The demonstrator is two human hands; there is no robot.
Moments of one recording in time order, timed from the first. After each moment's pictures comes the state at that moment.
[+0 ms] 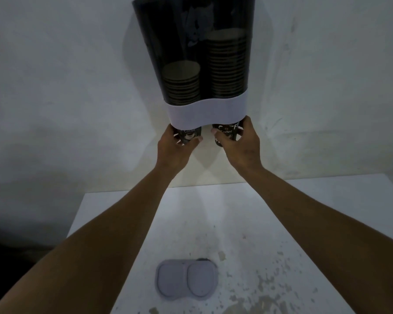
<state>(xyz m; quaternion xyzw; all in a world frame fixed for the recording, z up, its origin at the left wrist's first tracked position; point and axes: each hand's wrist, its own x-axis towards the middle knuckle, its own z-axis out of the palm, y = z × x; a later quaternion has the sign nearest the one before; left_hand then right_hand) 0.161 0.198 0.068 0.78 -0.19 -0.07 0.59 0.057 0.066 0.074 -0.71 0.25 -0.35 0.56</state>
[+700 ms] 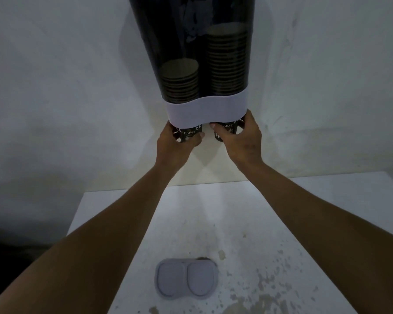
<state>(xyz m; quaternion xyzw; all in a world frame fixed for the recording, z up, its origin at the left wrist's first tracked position) 0.152 0.198 0.080 0.78 -0.20 -0.06 0.59 0.060 0.069 0.084 -0.70 0.24 -0.38 0.55</state>
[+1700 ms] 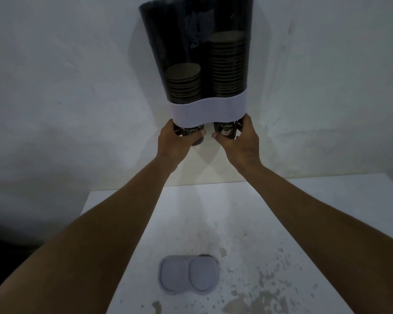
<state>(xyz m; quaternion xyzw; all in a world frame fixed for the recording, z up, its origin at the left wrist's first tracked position) 0.159 0.204 0.088 0.78 -0.19 -0.08 0.59 0.054 0.073 0.077 -0.72 0.25 -0.35 0.54</state>
